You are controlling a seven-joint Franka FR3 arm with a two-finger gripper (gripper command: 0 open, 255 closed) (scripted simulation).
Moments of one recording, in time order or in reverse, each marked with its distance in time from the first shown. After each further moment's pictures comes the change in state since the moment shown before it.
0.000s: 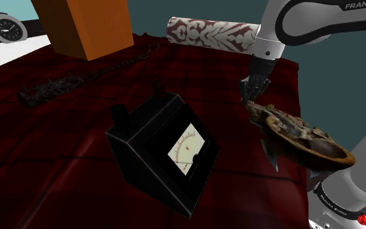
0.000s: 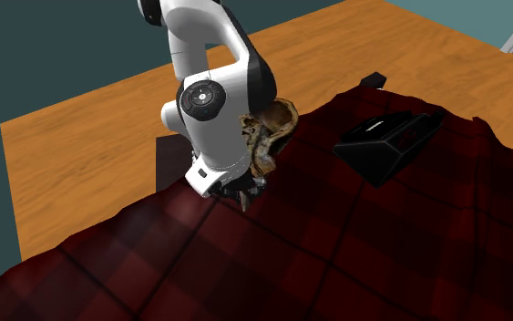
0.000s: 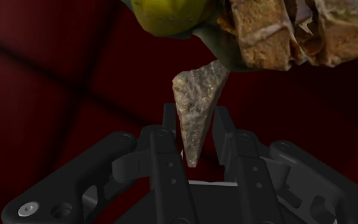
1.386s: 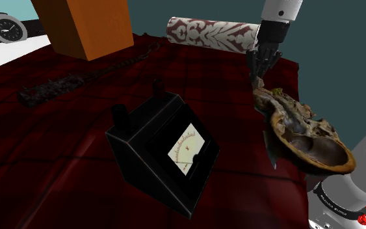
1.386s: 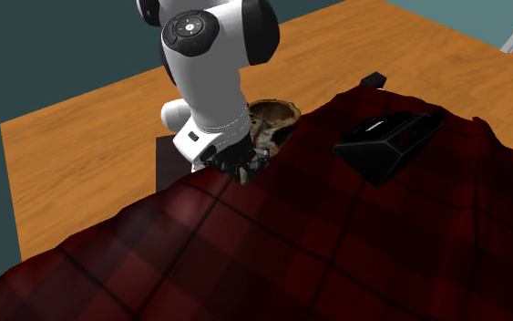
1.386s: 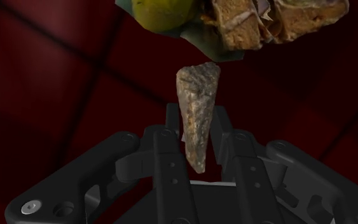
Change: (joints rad) arm -0.001 0.023 -0.016 0.275 -0.015 -0.261 0.039
